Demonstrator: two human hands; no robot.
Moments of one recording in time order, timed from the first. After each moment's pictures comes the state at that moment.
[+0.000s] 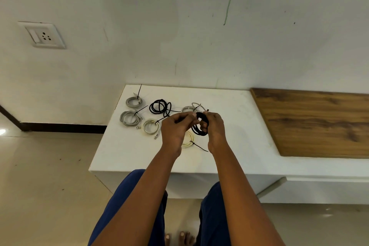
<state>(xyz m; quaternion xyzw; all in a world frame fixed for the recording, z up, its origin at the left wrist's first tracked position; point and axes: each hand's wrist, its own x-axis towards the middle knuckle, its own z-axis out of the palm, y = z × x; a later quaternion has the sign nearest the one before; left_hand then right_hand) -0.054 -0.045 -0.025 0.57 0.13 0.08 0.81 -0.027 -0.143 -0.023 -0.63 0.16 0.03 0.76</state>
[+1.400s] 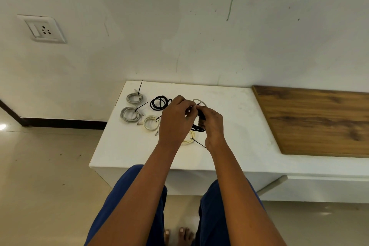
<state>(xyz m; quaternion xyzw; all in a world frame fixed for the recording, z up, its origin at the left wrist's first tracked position) -0.049 -0.038 -0.009 0.87 -0.04 0.30 0.39 -0.034 -0.131 -0.014 -0.61 0.13 0.01 0.78</state>
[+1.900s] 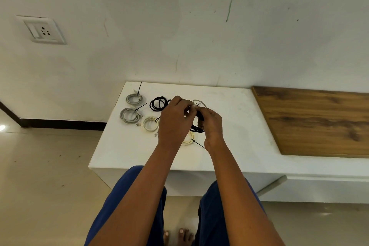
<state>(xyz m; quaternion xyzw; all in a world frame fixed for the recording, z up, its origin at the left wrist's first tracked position) -0.051 -0.039 -0.007 0.87 0.00 0.30 0.39 -0.032 -0.131 -0.016 -0.62 0.12 0.01 0.77</state>
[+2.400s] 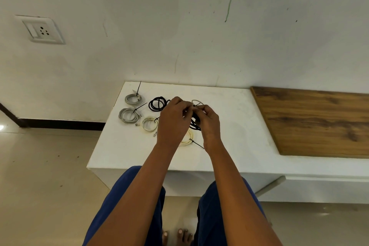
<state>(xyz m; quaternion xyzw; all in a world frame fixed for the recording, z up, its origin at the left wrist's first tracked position) -0.045 -0.036 -0.011 0.88 -0.02 0.29 0.38 -0.030 -0.131 -0.023 -0.69 0.07 0.00 0.72</state>
